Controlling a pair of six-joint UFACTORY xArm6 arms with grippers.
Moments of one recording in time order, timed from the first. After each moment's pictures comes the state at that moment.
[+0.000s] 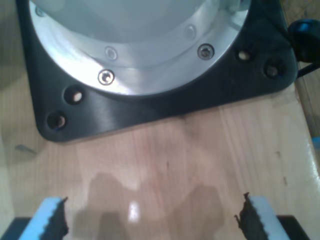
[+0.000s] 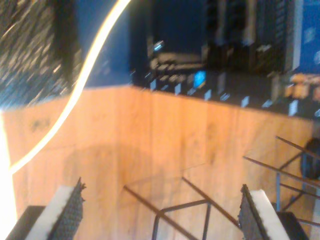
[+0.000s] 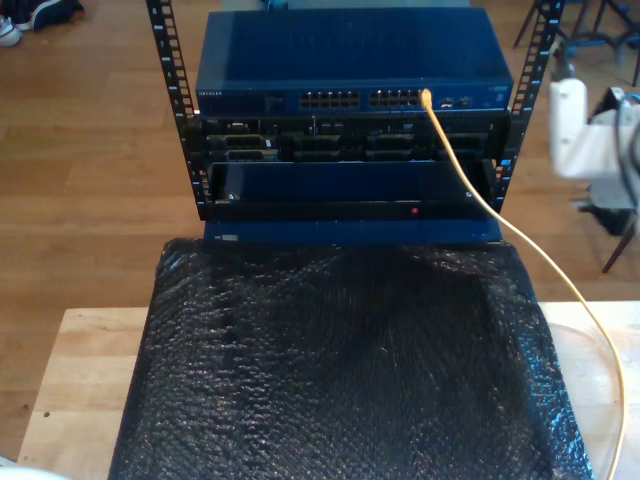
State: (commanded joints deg) left arm 85.8 -26.2 -6.4 -2.5 58.4 -169.2; right arm -7.4 -16.9 -41.1 19.4 25.4 -117.5
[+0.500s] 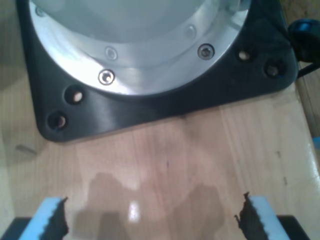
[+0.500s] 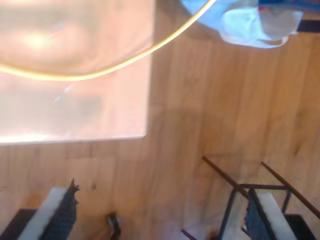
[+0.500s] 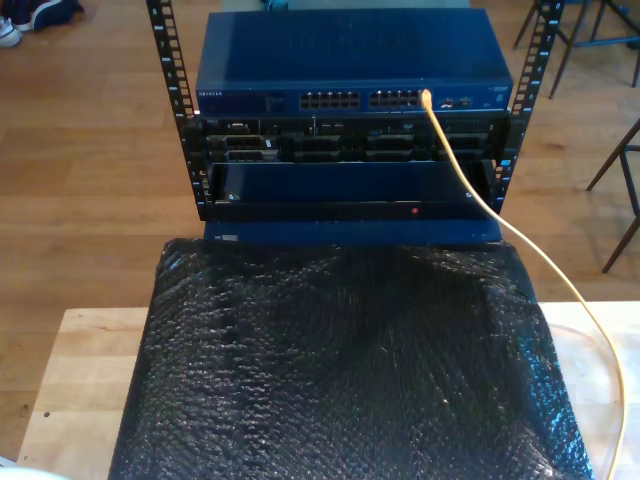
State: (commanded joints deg) left arm 85.8 -26.2 -6.4 -2.5 58.4 -169.2; right arm -30.7 -24.6 -40.5 19.2 49.1 -138.6
